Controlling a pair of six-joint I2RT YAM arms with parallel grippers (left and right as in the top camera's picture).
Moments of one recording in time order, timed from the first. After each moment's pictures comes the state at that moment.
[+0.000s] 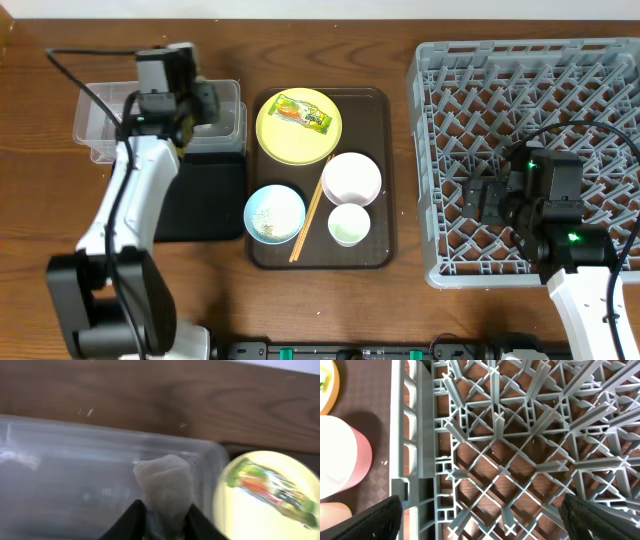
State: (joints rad) left arm 0.07 1.67 1.23 -0.37 0.04 -0.13; right arm 0.01 1.05 0.81 -0.70 -0.05 0.12
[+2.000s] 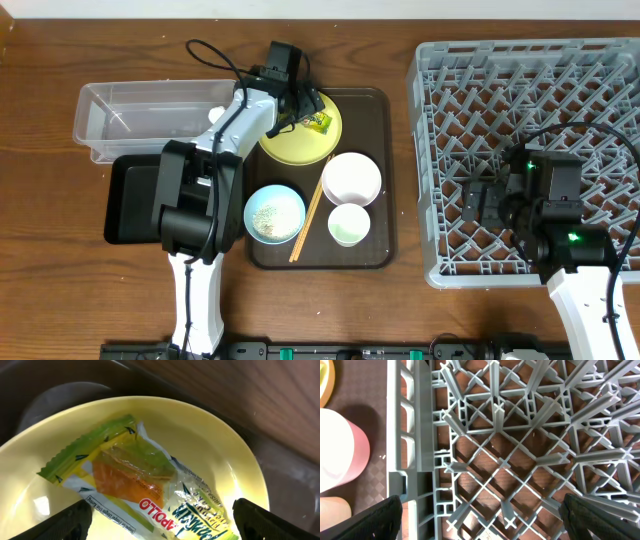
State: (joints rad) left arm -0.27 2.21 1.64 -0.54 0.07 -0.77; right arm 0.01 1.05 0.81 -0.73 -0.05 0.12
